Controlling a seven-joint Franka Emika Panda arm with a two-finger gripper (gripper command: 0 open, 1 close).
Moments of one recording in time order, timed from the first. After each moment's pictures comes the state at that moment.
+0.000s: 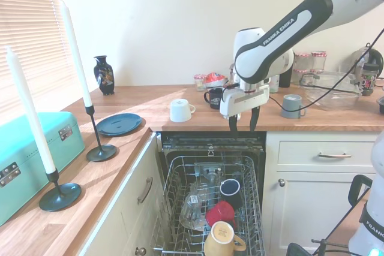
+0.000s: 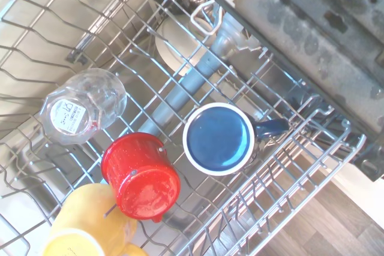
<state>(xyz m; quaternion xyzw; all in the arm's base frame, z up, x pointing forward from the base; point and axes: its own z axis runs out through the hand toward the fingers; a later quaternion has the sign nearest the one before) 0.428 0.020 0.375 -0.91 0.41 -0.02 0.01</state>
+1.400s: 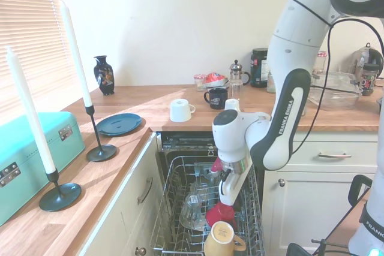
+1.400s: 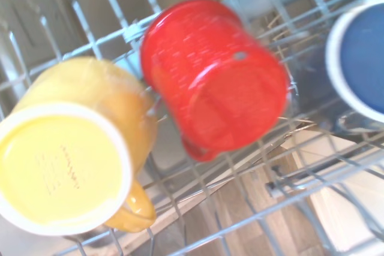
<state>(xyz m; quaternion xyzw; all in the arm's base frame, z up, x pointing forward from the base) 0.365 0.145 0.164 -0.97 0.21 -0.04 -0.11</state>
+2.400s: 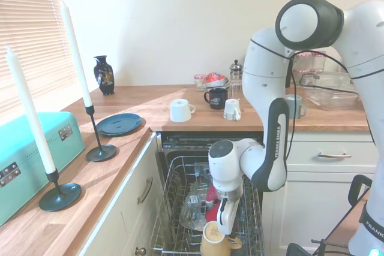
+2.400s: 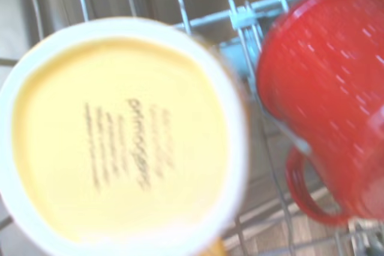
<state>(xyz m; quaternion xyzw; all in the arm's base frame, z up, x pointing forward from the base) 0.369 0.175 0.069 -0.99 0.13 -0.03 -0.08</state>
